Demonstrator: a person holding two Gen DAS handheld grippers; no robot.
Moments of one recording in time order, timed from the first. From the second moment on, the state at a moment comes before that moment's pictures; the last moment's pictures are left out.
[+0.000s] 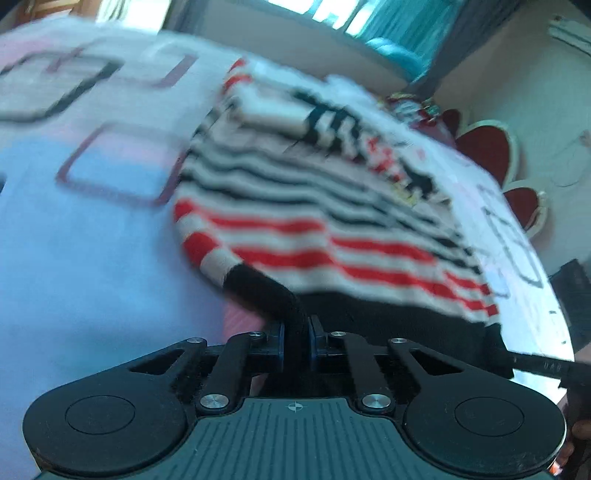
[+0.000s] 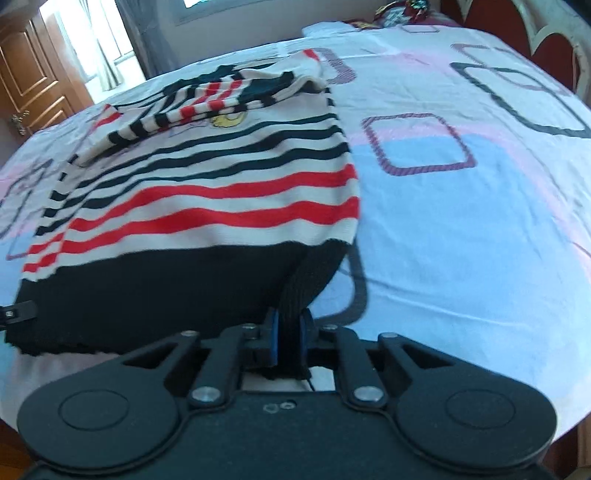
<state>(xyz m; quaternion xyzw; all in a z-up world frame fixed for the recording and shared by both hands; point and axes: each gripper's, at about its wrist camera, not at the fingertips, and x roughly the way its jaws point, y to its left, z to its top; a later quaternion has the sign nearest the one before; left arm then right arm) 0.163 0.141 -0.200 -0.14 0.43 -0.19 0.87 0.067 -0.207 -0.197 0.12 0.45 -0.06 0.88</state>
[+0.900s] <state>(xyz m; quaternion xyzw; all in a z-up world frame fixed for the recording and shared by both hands) 0.513 0.049 -0.163 -0.15 0.32 -0.11 0.93 0.392 -0.294 -0.139 0.17 0.30 -0.02 0.94</state>
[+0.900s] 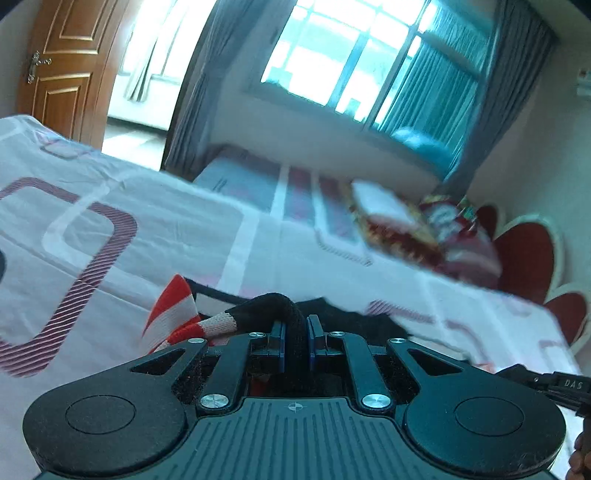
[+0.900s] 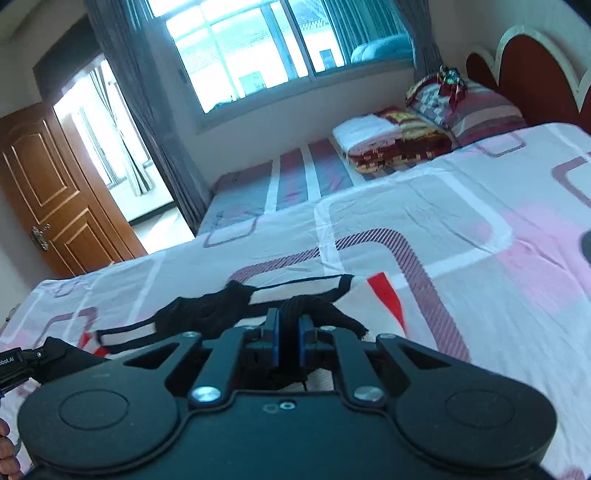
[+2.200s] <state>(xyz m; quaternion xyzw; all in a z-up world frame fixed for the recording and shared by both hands) 0.567 0.060 -0.205 -0.08 0.36 -0.01 0.93 0.472 -0.291 -0.175 0.02 0.32 -0.04 0.95</state>
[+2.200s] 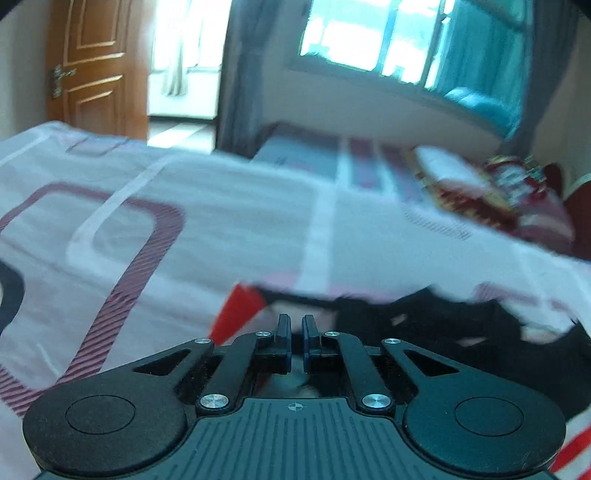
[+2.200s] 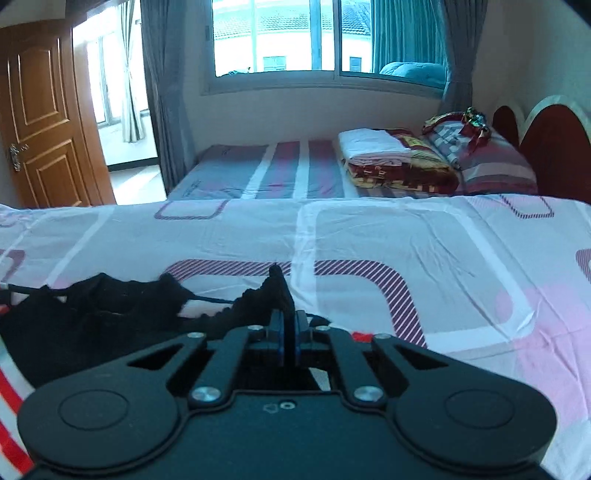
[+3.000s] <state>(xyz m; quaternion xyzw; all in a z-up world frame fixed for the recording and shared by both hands) 0.516 -0.017 -0.200 0.01 0.38 -0.16 0.91 0.442 -0.211 -0.181 -0.02 0.35 0.05 0.93</state>
